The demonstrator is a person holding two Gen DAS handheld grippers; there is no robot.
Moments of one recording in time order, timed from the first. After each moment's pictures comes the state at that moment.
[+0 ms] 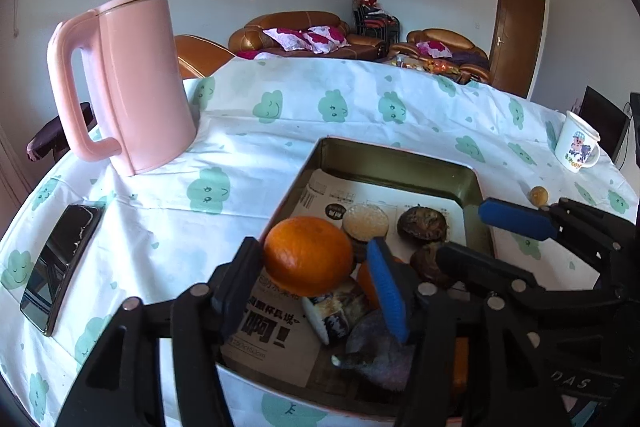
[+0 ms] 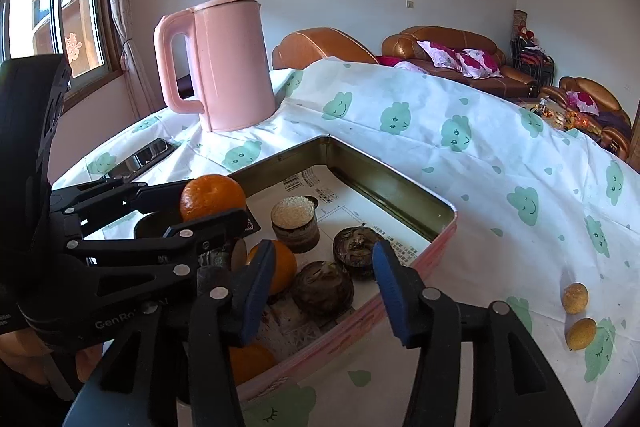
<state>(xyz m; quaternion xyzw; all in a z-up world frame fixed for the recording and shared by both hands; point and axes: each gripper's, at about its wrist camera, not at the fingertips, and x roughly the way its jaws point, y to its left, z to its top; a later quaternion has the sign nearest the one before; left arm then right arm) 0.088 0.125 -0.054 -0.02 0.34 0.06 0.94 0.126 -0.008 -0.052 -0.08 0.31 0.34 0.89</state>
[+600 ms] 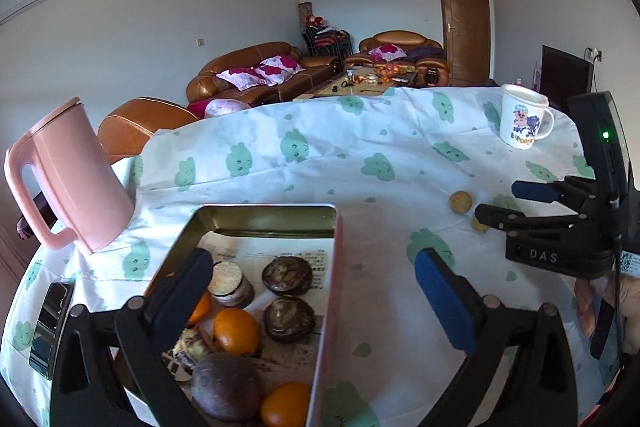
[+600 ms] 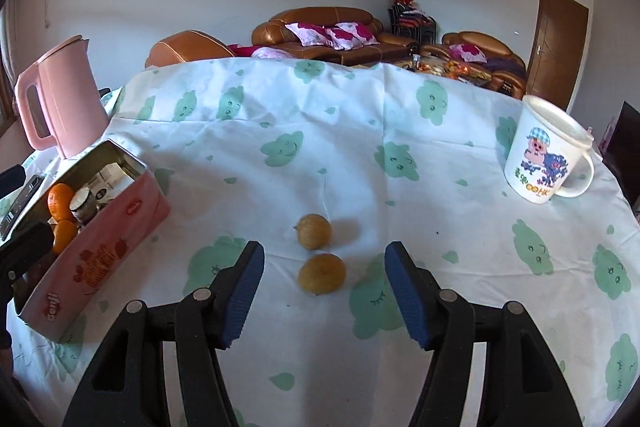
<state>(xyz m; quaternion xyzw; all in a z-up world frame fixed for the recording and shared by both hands) 0.101 0.003 -0.031 0.07 0.31 -0.01 0.95 0.180 -0.171 -0.072 -0.05 0.37 0.12 0.92</state>
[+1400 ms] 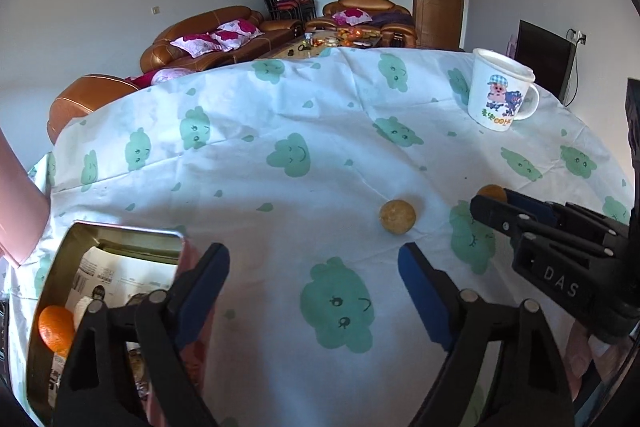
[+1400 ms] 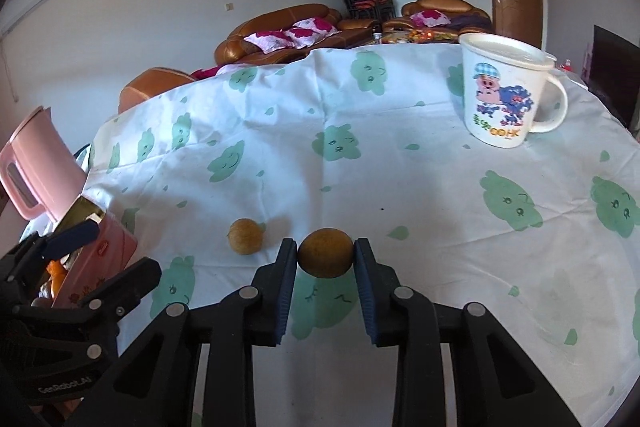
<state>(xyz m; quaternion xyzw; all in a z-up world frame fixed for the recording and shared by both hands) 0.177 -0.074 -0.065 0.05 0.39 -0.08 0.92 0.183 -0.234 -0.076 0.08 0.37 0.07 0.92</state>
